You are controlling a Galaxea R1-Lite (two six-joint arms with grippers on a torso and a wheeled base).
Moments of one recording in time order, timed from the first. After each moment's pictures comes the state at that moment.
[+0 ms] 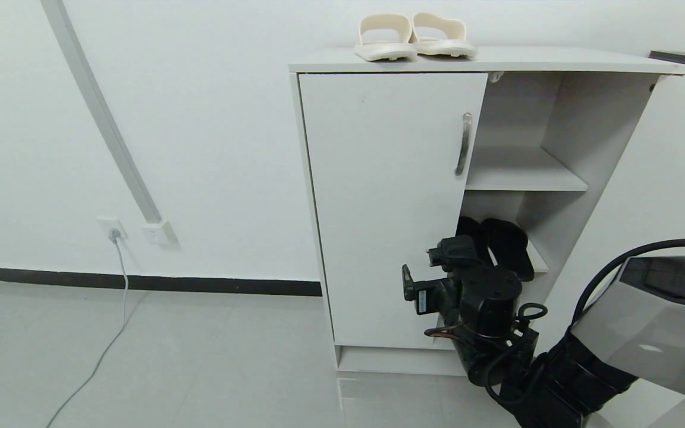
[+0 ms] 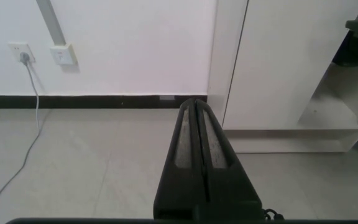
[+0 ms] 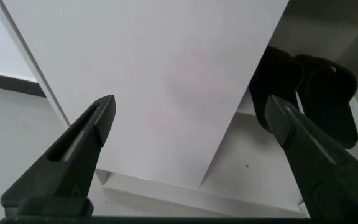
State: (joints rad) left arm 0.00 0.00 0.00 0.00 -0.01 0.00; right arm 0.75 2.15 -0.80 -1.34 -0.63 -0.04
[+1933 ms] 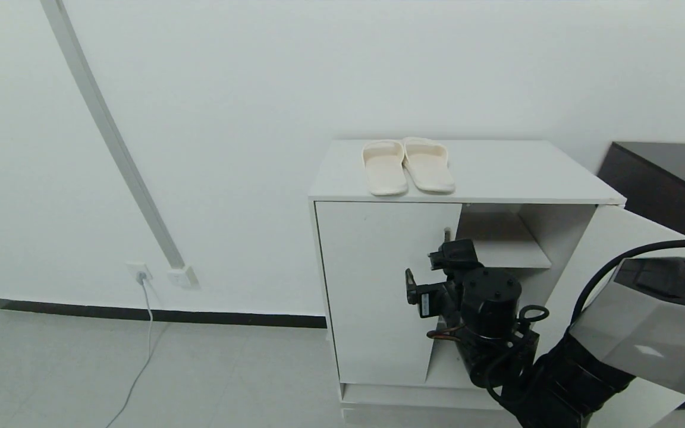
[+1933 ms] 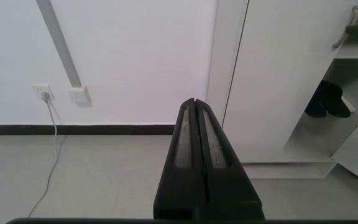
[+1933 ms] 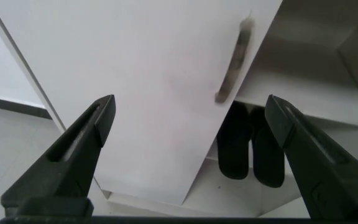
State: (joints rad) left arm 0.00 0.00 0.00 0.00 -0.01 0.00; right arm 0.75 2.16 -0.78 -1.34 -0.63 -0.04
